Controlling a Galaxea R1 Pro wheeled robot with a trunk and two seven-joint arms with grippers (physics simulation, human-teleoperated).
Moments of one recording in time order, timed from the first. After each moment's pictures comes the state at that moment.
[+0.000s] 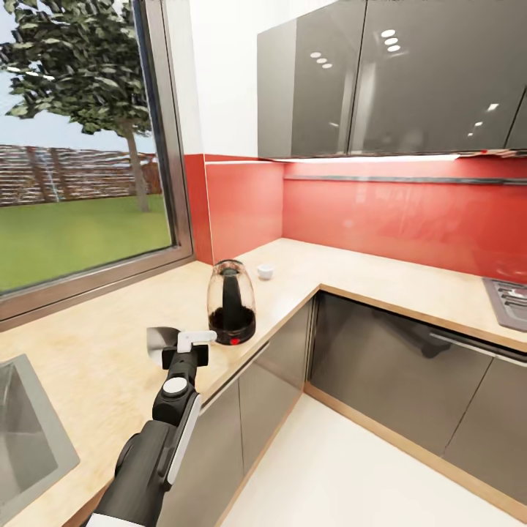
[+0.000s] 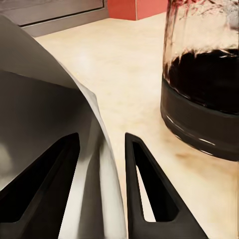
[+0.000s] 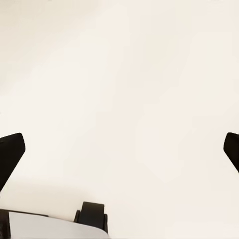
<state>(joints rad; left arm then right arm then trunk) -0.42 -0.17 -0.13 -1.39 -0.12 0.45 0.36 -0.23 -0.06 0.09 -0.10 0.09 -0.26 0.01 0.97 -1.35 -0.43</state>
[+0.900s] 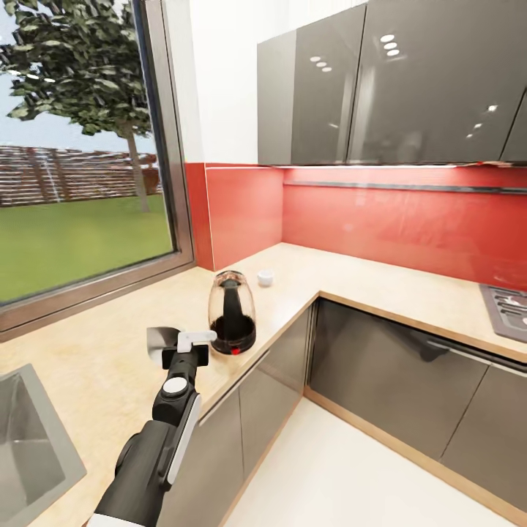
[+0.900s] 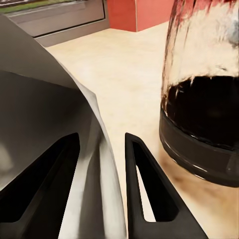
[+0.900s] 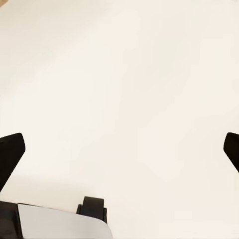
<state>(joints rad) -0.42 -0.17 -0.13 -1.39 -0.12 0.45 0.36 -0.23 -0.06 0.09 -0.10 0.09 -0.26 0.01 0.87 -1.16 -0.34</state>
